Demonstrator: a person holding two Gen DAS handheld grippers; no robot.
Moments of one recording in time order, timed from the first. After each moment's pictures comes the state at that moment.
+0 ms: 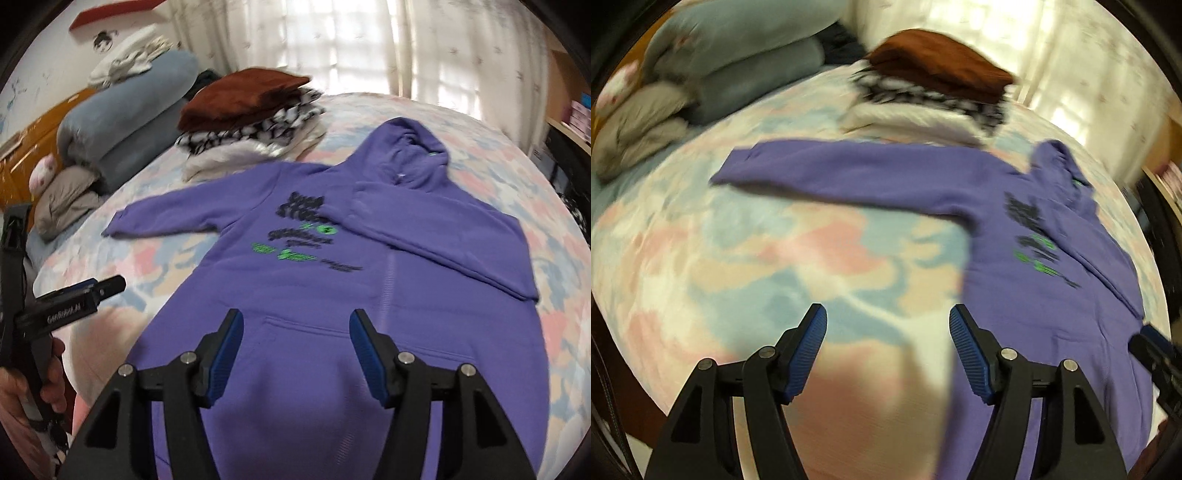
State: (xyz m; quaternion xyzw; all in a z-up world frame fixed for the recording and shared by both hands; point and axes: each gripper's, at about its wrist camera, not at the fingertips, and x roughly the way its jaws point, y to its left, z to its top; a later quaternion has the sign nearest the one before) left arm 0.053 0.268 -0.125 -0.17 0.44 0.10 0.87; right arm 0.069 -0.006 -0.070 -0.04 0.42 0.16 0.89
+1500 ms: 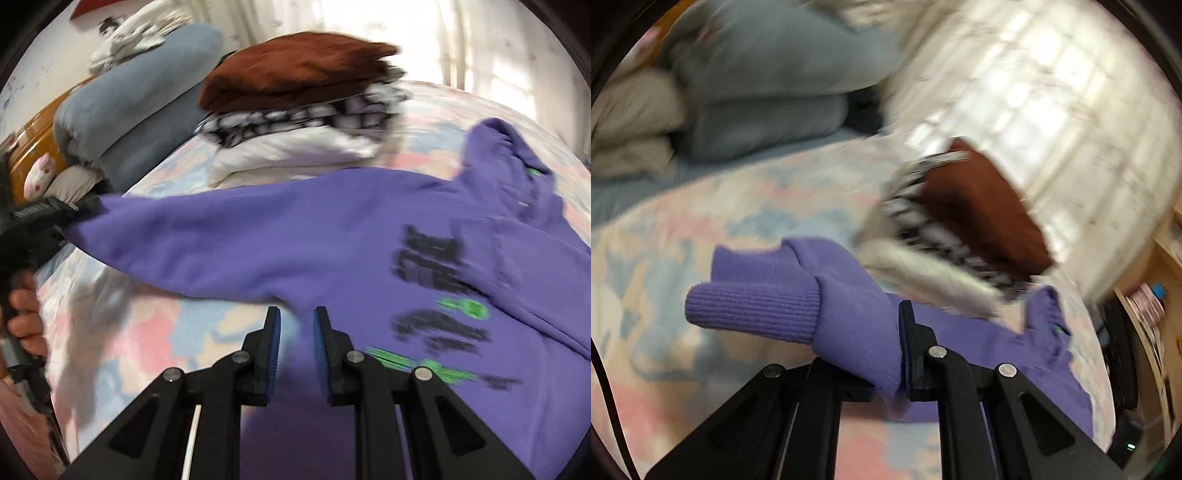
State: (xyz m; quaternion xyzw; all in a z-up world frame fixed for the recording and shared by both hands) left arm 0.165 0.404 -0.068 -0.27 0.27 0.06 0.92; right arm 0.186 0.119 -0.118 -0.02 0.43 0.20 0.88
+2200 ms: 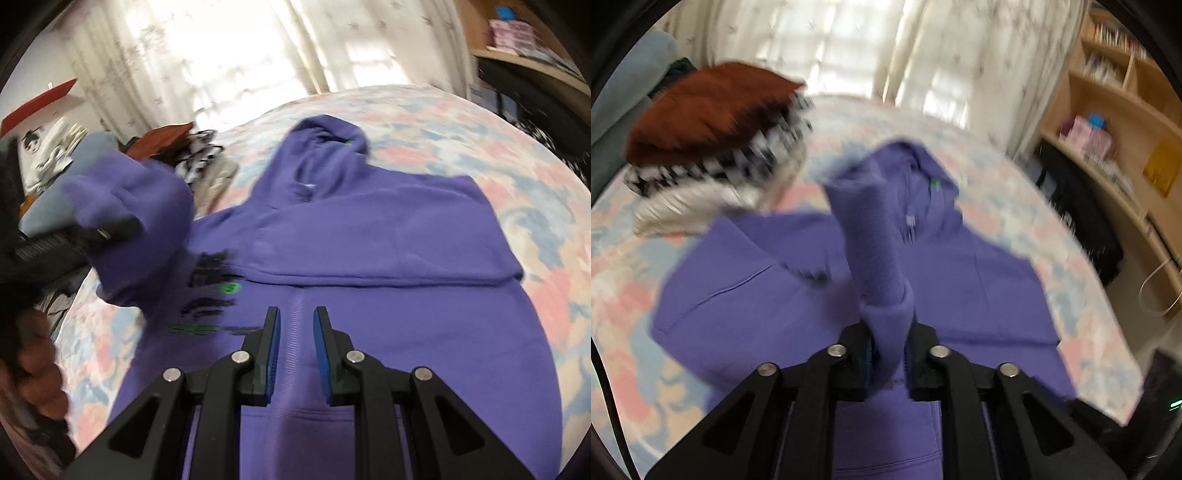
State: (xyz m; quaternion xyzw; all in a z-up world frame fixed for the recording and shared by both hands) left arm 0.234 0.056 -0.081 -0.09 0.41 -0.13 0.90; right arm 0.134 -0.132 -0.097 0.12 0.40 0.07 0.91
